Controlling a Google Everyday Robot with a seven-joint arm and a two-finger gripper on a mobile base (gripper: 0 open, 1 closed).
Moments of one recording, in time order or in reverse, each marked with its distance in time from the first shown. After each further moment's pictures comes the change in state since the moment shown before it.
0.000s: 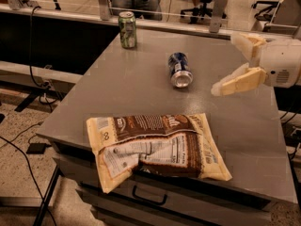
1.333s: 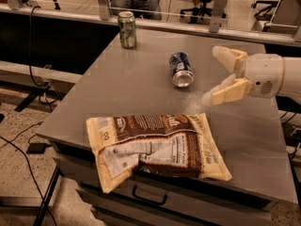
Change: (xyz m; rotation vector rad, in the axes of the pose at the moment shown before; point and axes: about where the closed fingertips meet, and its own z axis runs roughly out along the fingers) arm 0.015 0.027 0.026 -0.128 -0.096 0.093
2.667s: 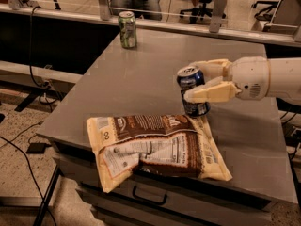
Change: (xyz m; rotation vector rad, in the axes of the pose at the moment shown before) arm 0.013 0.014 0.023 -0.078 0.060 0.006
